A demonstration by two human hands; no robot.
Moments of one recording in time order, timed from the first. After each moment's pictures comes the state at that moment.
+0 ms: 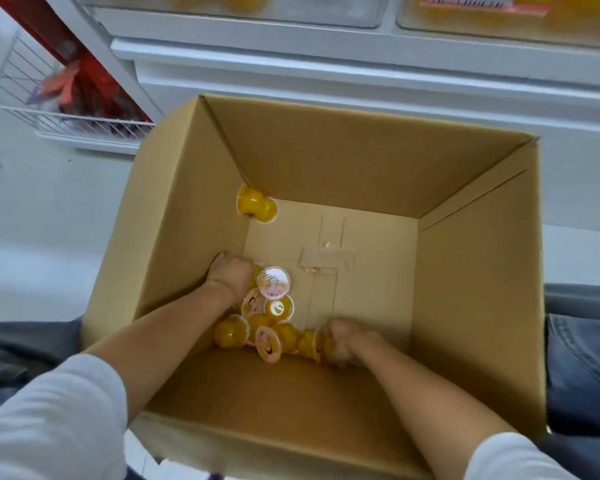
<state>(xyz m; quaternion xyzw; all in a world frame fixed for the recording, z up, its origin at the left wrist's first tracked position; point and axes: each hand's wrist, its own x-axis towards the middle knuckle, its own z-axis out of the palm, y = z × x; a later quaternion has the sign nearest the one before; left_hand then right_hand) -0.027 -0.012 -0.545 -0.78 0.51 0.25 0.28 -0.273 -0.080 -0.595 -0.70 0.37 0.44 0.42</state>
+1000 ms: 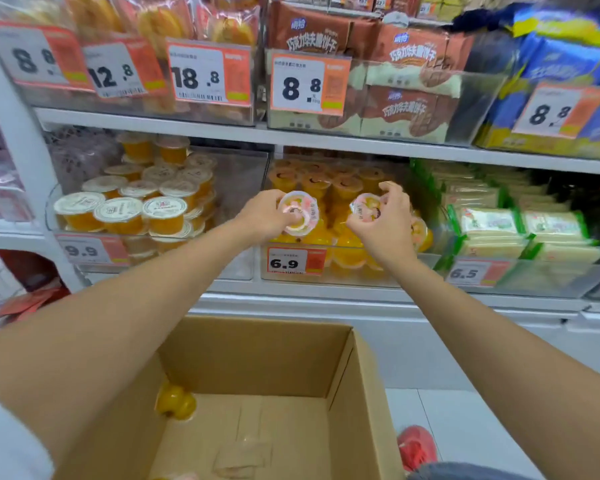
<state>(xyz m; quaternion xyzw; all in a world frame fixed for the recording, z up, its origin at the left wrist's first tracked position) -0.089 -0.273 -0.152 -0.74 0.53 0.20 -0.36 -0.285 -0.357 -0.171 -0.75 0.46 -0.42 0.21</state>
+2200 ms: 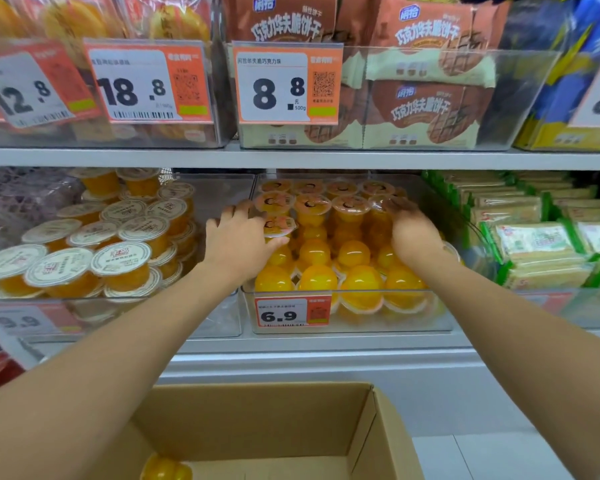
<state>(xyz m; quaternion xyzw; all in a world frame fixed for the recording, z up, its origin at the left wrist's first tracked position) -0.047 -0.335 -0.180 -0.82 0.55 -0.15 -0.09 -0.274 -0.514 -0.198 -0.84 0.52 -0.13 -0.04</state>
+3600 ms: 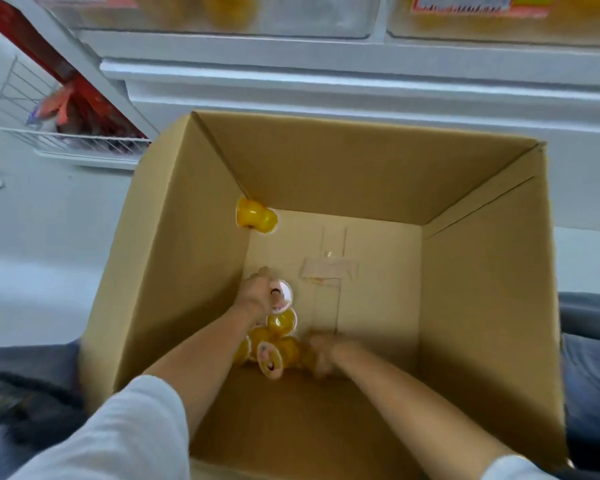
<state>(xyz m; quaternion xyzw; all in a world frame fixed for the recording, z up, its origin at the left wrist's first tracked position) -0.060 -0.025 -0.583 -0.85 0.28 0.44 -0.02 -0.243 -0.063 -0.599 -0.81 0.23 0.40 0.36</state>
